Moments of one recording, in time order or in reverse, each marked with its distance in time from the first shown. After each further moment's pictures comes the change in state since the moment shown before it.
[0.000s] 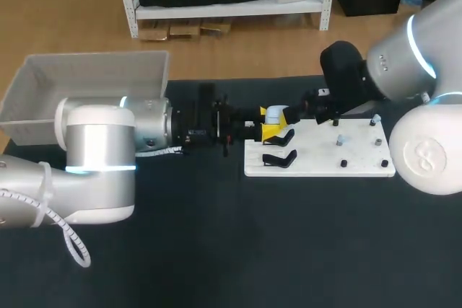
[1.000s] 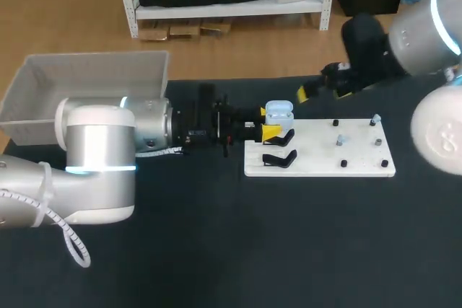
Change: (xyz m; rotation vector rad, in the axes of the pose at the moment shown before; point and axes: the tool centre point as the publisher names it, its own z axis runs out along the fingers) left arm 0.000 0.000 0.000 0.001 0.001 0.000; right arm -0.037 -0.039 -0.041 0.081 -0.059 -0.026
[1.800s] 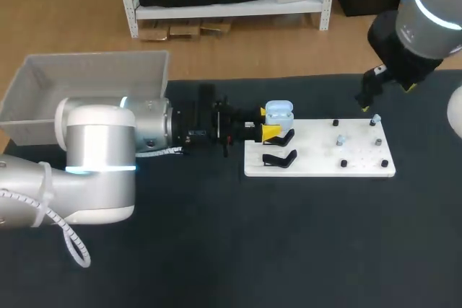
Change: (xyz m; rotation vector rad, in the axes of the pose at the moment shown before) left arm 0.000 0.000 0.000 0.000 0.000 0.000; right arm 0.036 -0.100 -0.041 0.432 0.259 -0.150
